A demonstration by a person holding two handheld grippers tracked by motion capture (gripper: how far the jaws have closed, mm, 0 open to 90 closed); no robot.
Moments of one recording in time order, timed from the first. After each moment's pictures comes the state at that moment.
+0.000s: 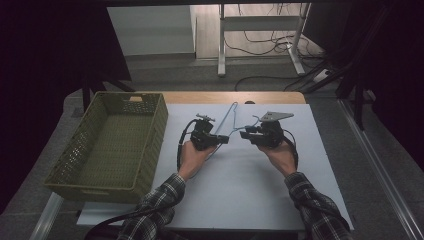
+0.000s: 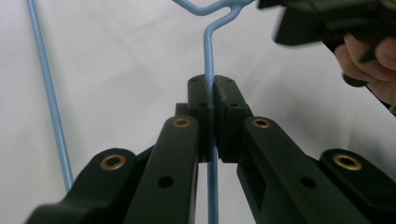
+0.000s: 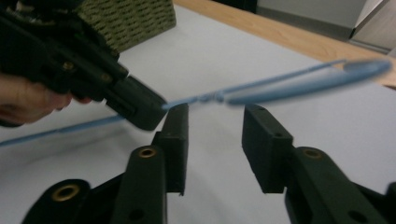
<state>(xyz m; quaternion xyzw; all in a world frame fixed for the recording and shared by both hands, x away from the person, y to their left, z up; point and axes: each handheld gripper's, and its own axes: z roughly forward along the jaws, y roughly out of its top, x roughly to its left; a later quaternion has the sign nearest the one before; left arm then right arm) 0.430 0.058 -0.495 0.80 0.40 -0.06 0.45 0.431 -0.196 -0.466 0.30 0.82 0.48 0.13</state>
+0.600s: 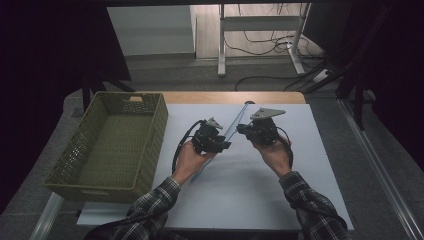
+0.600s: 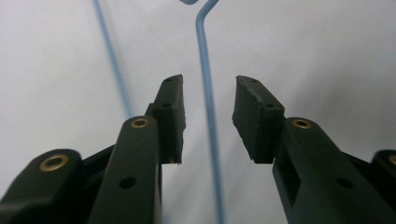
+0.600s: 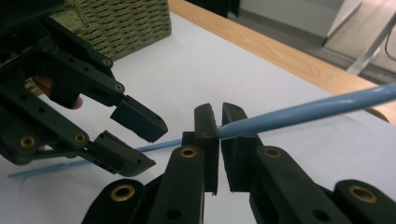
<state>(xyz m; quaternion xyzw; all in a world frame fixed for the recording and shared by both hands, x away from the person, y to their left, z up) 0.397 0.042 -0.465 0.87 0.32 0.08 0.37 0.411 -0.167 -0.432 0.31 0.83 0.44 0.17</state>
